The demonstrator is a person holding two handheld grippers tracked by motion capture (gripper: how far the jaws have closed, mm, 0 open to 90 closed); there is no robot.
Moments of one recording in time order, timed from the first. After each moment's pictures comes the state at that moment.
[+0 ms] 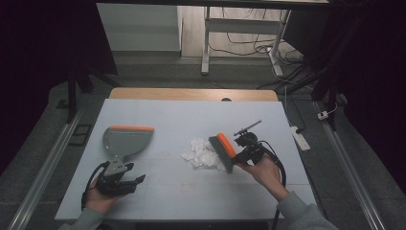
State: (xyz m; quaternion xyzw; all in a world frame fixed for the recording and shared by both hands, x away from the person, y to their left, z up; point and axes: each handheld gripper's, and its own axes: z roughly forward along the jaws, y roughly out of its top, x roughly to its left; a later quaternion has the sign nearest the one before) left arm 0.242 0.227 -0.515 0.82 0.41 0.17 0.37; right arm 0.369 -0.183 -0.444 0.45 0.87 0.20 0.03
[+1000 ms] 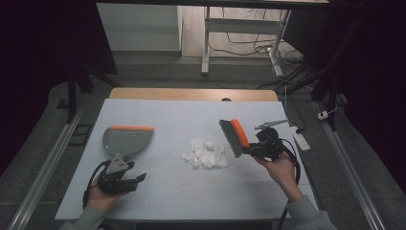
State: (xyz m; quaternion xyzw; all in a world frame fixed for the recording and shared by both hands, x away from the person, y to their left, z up) left arm 0.248 0.224 -0.514 0.81 0.42 0.17 0.36; right arm 0.368 -0.238 -0.428 0.42 0.84 0.32 0.09
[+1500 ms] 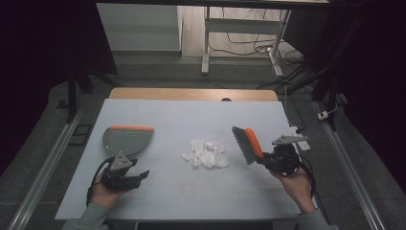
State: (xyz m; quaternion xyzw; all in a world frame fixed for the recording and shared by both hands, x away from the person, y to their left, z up) left arm 0.254 0.217 -0.511 0.81 0.42 0.18 0.37; right arm 0.336 -0.287 -0.449 0.40 0.84 0.35 0.13
